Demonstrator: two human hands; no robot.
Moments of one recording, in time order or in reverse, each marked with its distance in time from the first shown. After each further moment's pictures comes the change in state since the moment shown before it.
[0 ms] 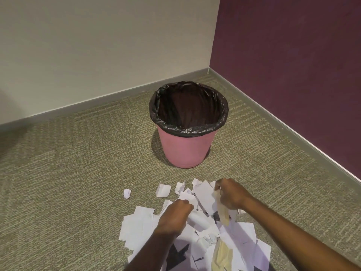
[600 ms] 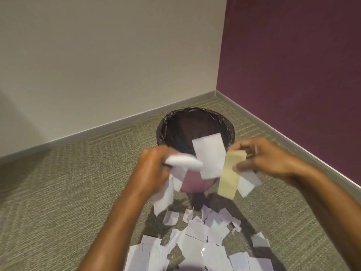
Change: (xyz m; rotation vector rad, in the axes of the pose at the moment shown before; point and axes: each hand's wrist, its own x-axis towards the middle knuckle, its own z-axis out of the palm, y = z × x) left_hand -0.022 -0.017 -0.231 -0.371 0.672 -0.073; right_hand -0.051 -0.045 -0.192 0.618 0.099 -0.283
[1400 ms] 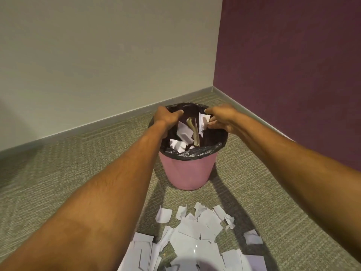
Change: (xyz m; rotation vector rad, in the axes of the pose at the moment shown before) left_hand 0.175 -0.022 0.070 -0.407 0.092 -0.536; right_hand 0.167 0.000 -0.004 0.397 0.342 0.217
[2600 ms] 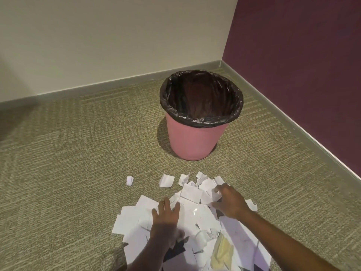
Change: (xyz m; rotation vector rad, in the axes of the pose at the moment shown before) left_hand -0.253 -0.323 0.044 1.036 -0.553 0.061; right_hand -0.143 0.287 0.023 -1.055 -0.251 -0.029
